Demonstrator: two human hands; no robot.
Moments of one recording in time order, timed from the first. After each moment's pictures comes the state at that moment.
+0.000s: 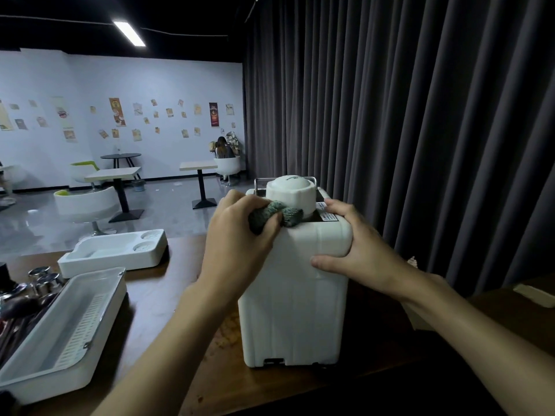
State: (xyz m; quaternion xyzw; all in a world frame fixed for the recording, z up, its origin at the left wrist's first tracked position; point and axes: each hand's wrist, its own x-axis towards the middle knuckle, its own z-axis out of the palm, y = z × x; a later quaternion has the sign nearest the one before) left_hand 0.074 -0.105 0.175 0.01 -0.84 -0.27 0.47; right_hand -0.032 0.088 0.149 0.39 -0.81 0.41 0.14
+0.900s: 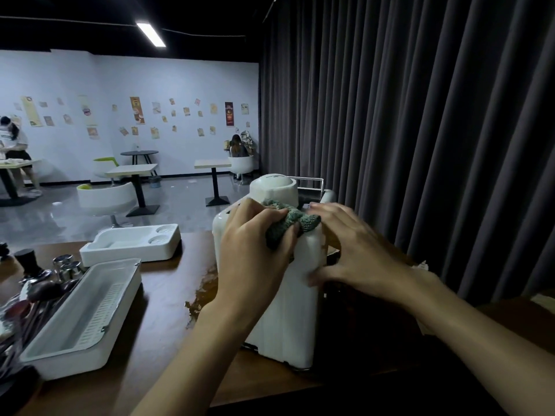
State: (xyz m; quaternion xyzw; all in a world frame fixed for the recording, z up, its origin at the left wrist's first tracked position) left_hand 0.093 -0.080 0.162 0.01 -0.81 -0.24 0.54; right_hand -0.025 0.073 0.156 0.50 -0.80 0.27 0.20
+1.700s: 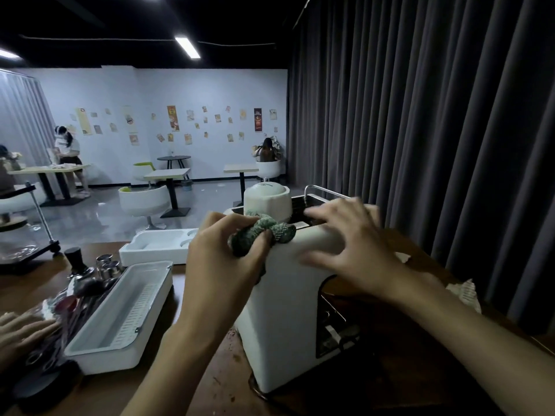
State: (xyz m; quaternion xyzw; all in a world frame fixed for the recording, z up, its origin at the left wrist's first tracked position) left_hand 0.131 -0.125 0.172 0.10 -0.78 -0.36 0.51; right_hand -0.023 0.022 0.169 0.50 -0.75 0.28 0.32
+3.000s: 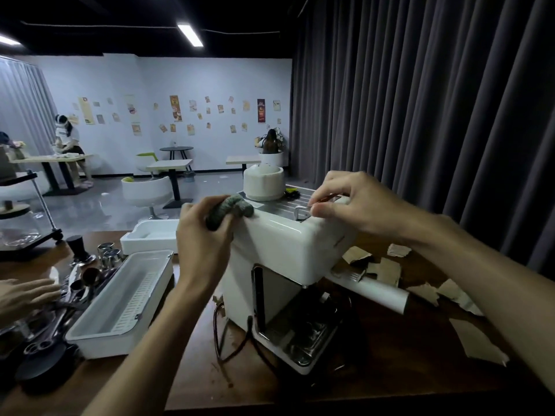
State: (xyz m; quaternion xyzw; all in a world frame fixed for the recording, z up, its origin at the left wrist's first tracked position) left_hand 0.094 -0.183 0.152 0.16 -0.73 -0.39 0.54; right_hand -0.049 0.026 0.221 0.56 -0.75 0.35 0.08
